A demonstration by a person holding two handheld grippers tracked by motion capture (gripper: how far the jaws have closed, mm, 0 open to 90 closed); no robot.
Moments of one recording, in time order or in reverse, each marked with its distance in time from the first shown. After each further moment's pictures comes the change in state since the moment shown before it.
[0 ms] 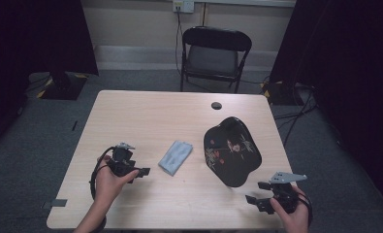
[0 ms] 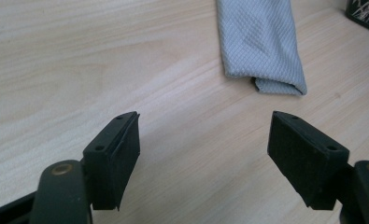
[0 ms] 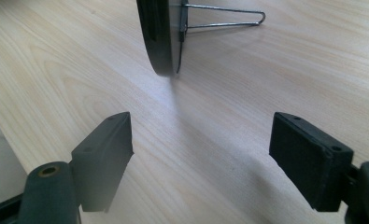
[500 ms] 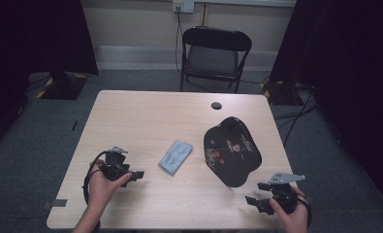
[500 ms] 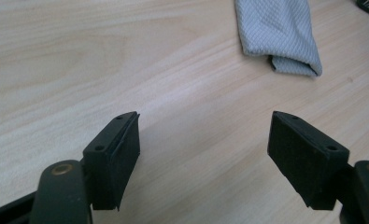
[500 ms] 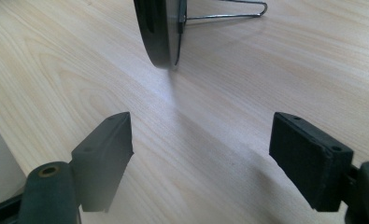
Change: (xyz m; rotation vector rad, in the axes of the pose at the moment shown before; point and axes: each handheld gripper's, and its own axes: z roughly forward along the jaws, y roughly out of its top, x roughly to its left) left arm 0.013 -0.018 -0.007 -0.005 -0.003 -0.021; right arm -0.001 -0.003 0.003 0.020 0.001 -0.005
